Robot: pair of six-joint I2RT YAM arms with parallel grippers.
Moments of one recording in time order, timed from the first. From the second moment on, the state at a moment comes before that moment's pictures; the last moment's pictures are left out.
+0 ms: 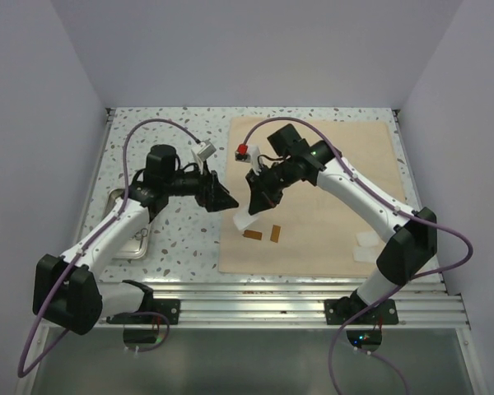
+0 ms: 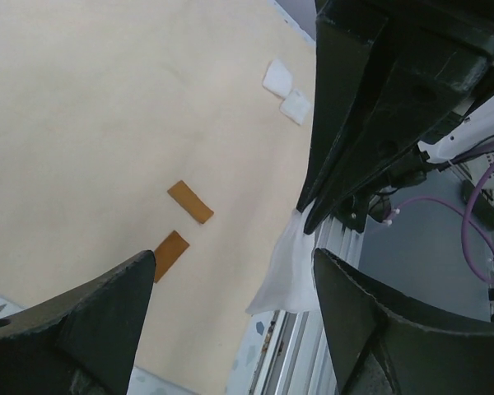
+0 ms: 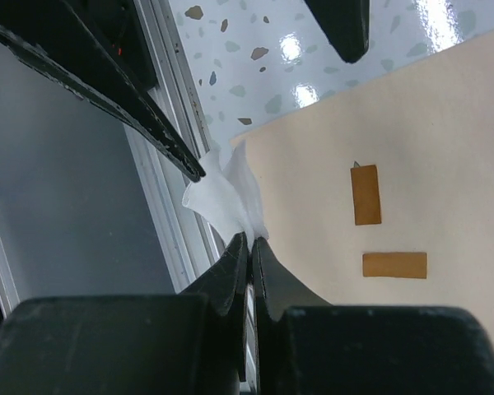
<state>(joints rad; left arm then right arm) -0.34 1.24 0.90 -0.13 0.91 -0.22 0.66 1.63 1.55 -0.95 -0.68 -0.17</state>
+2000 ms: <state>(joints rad) 0.34 1.42 0.80 -0.30 0.16 -0.51 0.51 1.56 1.43 -0.97 -0.26 0.22</state>
